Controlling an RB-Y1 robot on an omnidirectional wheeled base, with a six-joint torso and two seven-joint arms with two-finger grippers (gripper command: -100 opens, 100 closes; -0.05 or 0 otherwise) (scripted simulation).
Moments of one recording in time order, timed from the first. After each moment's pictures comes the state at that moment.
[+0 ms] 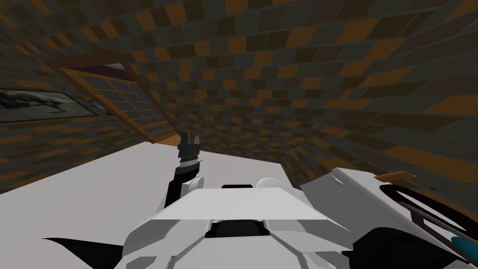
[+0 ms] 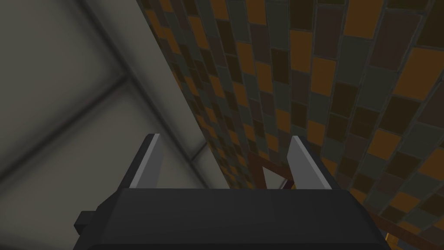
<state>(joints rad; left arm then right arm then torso) 0.53 -0.01 -0.01 -2.37 0.06 -0.45 -0.09 1.04 -1.92 0.61 -0.89 -0.09 -0.38 0.31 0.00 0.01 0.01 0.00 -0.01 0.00</state>
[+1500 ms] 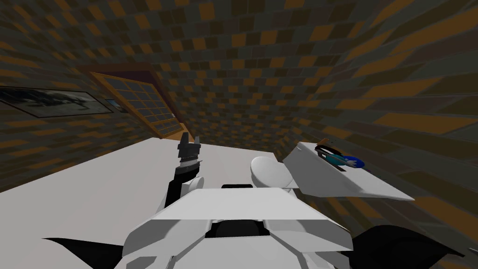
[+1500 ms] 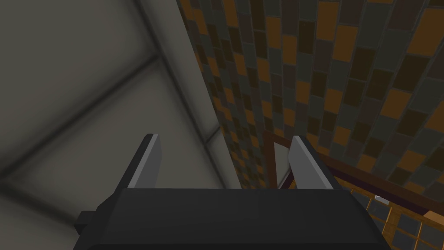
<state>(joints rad) 0.53 -0.01 -0.01 -2.37 0.06 -0.45 -0.09 0.91 -1.55 0.27 -0.62 -0.14 -0.47 0.62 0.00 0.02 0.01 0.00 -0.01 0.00</state>
